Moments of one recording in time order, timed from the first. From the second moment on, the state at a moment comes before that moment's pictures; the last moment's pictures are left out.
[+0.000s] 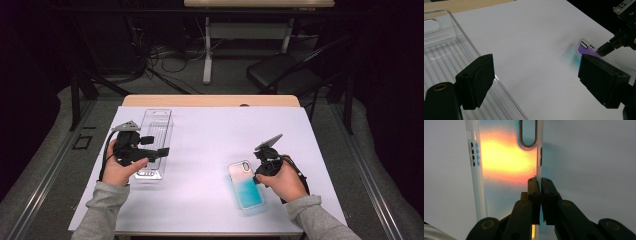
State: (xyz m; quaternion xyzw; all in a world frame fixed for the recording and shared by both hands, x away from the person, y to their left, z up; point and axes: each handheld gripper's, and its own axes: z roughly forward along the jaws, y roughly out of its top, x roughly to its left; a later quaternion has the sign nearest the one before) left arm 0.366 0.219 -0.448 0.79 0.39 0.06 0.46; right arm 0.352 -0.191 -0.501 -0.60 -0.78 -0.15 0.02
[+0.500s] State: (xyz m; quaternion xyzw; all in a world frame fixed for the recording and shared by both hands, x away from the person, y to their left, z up) left arm 0.365 0.215 -0.449 0.79 0.39 0.06 0.46; right arm 0.354 -0.177 -0.481 -0.60 -0.78 -0.19 -0.01
